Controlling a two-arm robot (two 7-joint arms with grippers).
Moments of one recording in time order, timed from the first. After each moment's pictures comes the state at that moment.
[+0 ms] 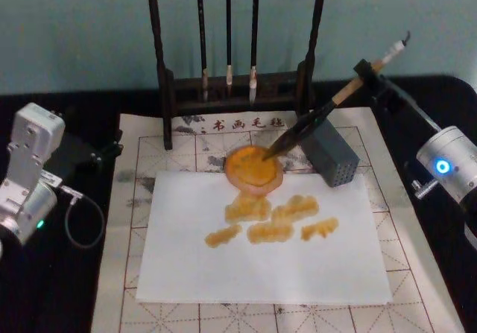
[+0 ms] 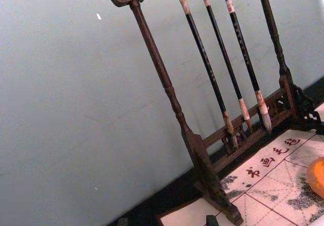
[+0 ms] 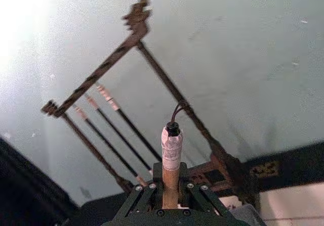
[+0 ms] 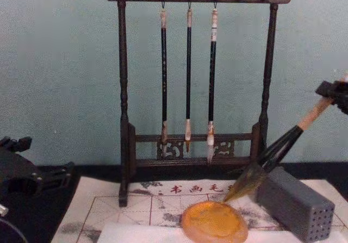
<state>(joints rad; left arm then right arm) -0.20 0.60 0.45 -1.41 -0.25 -0.12 0.03 0.21 0.47 -0.31 -1.51 1.17 0.05 0.23</state>
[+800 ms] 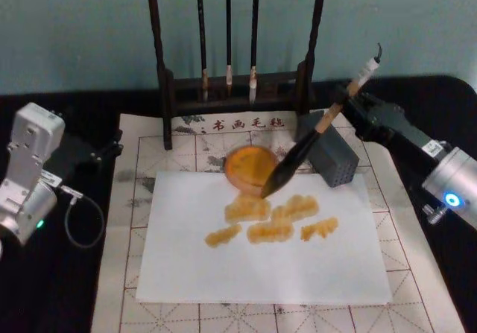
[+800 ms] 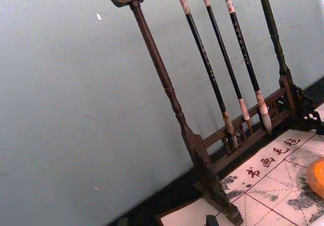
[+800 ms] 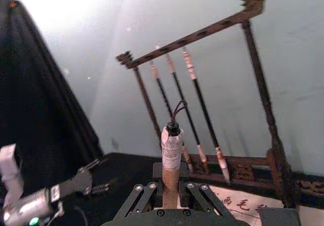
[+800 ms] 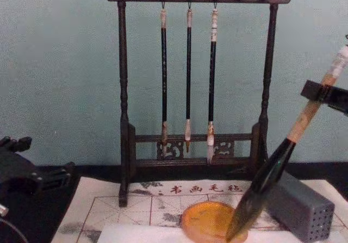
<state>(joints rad) -0.20 0.60 0.45 -1.41 -0.25 -0.12 0.03 0.14 0.59 -0.35 -1.61 0.98 -0.02 0.46</state>
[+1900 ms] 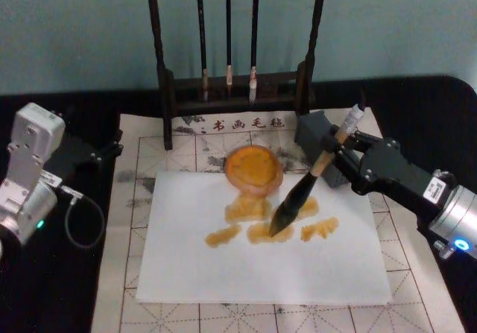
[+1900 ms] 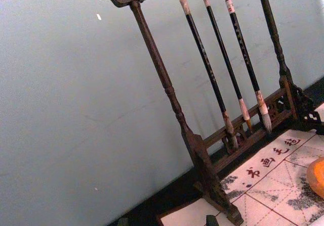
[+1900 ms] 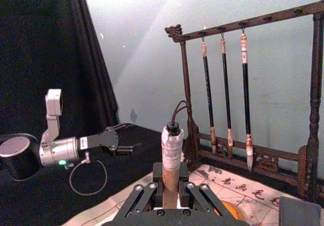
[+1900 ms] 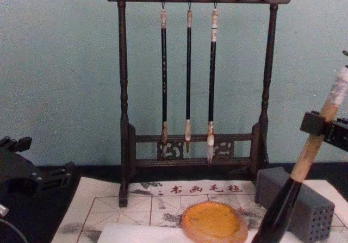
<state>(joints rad) -0.20 0.60 0.45 -1.41 -0.25 -0.12 0.03 0.01 0.64 -0.33 -1.69 0.80 -0.11 0.58</state>
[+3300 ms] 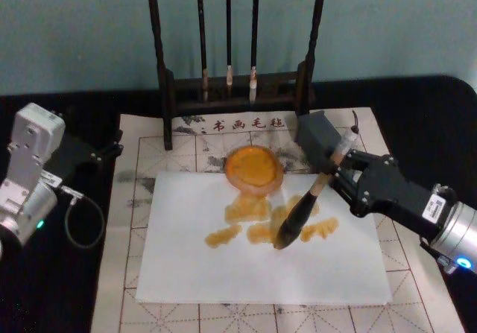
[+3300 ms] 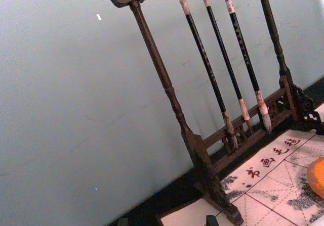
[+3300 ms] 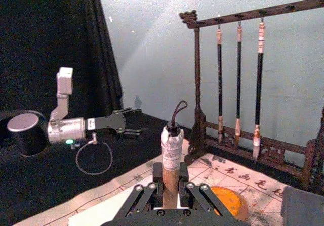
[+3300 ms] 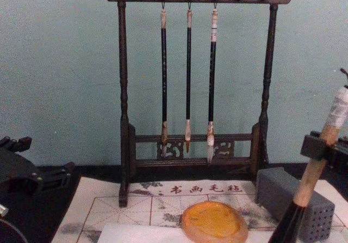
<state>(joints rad) -0.20 0.60 0.45 -1.41 -0.25 -0.12 0.03 -0.04 0.64 -0.30 -1.72 0.71 -0.11 0.60</state>
